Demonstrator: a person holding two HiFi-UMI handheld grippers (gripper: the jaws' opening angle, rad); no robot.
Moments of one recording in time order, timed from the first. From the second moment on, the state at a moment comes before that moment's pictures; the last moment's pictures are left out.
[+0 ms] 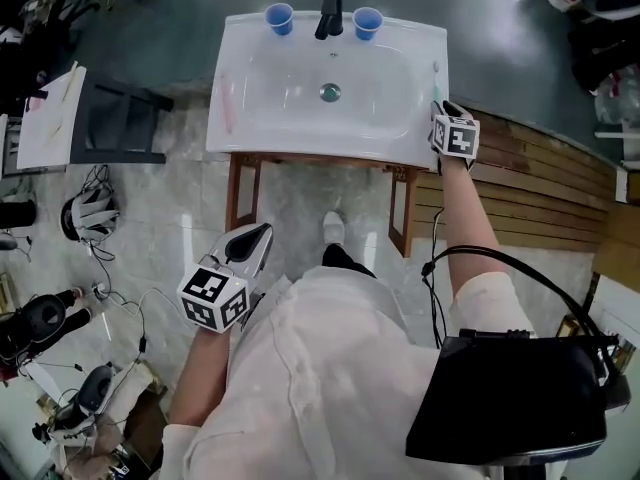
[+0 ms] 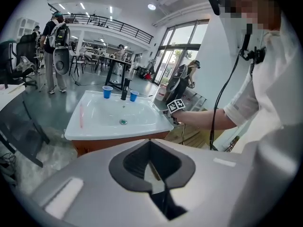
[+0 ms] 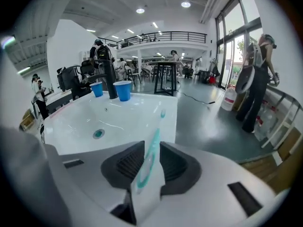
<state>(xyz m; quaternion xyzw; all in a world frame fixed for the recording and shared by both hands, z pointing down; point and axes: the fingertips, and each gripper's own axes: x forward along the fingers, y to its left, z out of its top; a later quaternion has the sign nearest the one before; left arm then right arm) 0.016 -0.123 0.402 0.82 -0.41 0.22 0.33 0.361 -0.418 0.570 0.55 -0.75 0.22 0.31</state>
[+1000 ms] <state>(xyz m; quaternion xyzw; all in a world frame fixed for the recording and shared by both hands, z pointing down) -0.013 -0.071 0.397 0.83 -0.40 0.20 0.32 0.315 -0.334 0.525 0.56 -0.75 0.26 0.24</state>
